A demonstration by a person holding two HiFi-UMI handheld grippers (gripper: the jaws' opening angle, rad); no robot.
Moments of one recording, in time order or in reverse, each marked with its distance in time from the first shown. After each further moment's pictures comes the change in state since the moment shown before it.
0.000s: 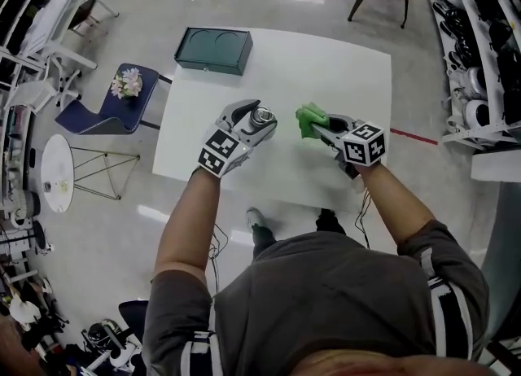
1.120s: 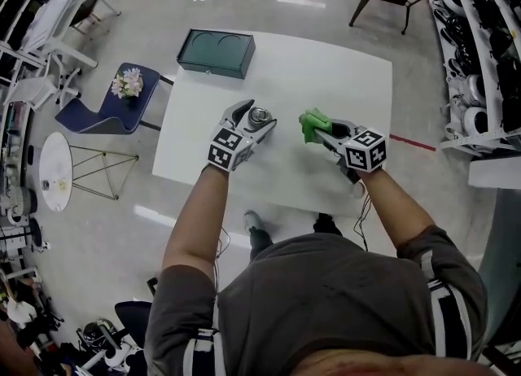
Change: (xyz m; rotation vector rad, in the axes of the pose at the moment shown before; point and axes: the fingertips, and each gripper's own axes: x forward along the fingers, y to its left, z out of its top) left arm 0.022 0.035 -0.043 -0.153 -0.008 0.112; right arm -0.002 -0.005 0.001 -0.028 0.013 -0.012
